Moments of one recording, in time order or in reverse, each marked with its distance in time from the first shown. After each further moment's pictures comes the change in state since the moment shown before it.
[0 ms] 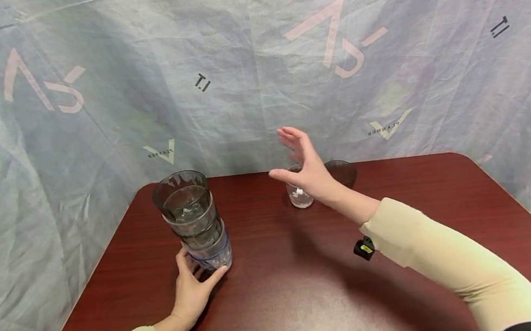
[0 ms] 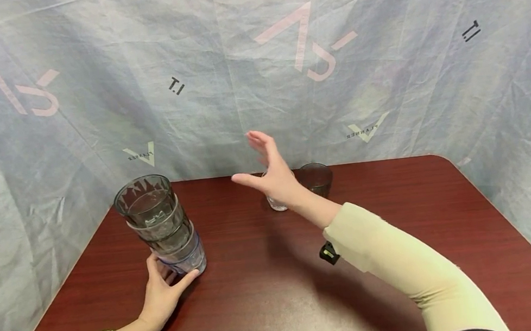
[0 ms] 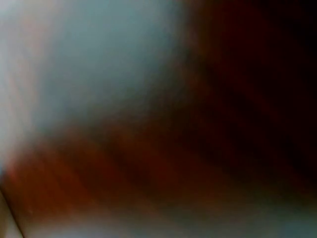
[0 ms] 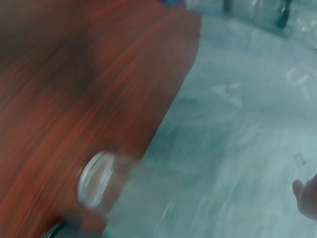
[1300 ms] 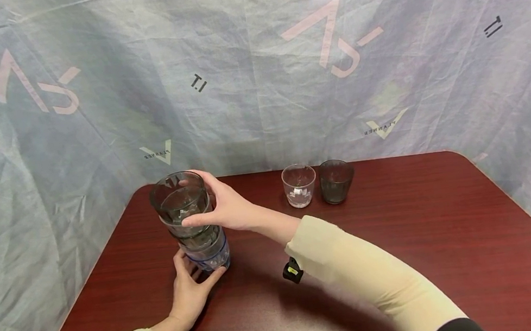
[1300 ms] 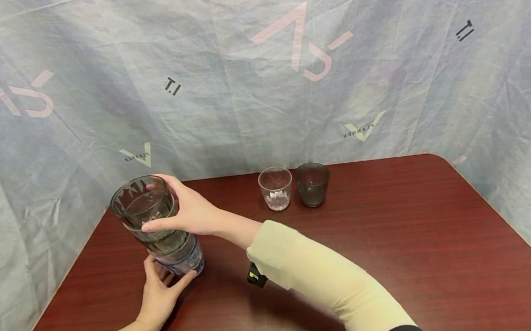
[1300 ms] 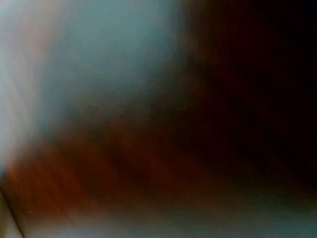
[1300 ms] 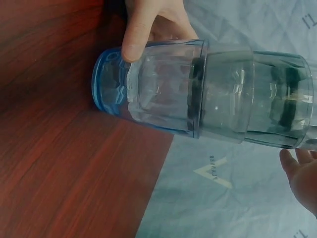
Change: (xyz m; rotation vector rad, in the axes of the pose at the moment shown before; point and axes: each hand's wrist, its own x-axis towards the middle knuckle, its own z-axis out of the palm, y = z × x) left_hand -0.003 0.024 -0.002 0.044 -0.035 -0.043; right_hand 0.021 -0.008 0.130 0.072 -0.386 0.093
